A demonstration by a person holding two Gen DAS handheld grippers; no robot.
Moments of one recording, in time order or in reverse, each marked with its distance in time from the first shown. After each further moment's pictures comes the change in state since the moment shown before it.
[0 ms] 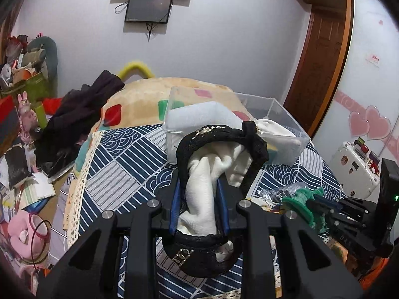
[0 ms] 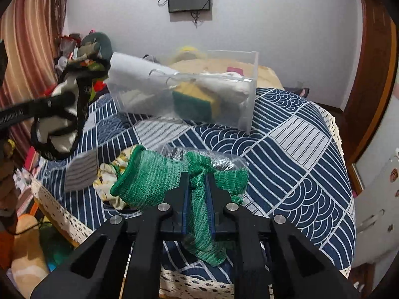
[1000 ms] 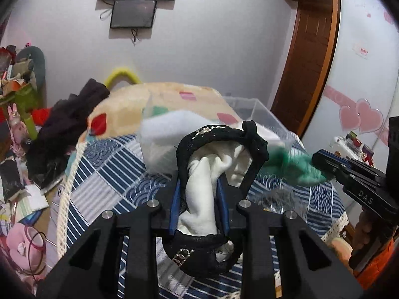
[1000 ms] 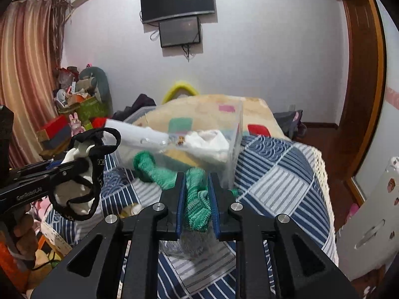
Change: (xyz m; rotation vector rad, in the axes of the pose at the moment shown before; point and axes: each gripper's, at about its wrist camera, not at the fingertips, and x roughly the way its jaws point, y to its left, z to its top) left arm 0.000 -0.025 0.011 0.055 -0.027 -0.044; right arm -0.033 -0.020 0.047 0.061 -0.174 -0.005
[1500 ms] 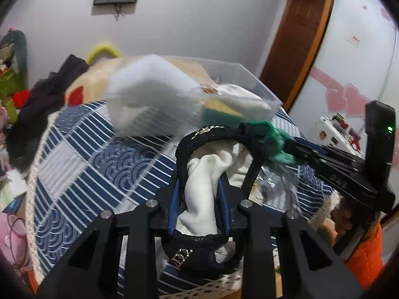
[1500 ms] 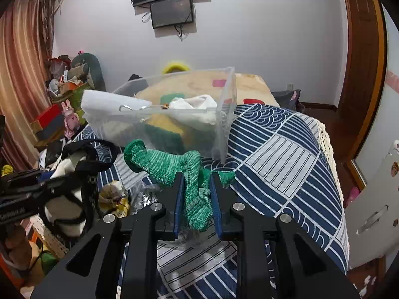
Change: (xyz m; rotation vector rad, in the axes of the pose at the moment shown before) left arm 0.026 -0.011 -0.031 -0.001 0.139 -0.092; right arm 0.023 -0.013 -0.024 0.028 0.117 -0.017
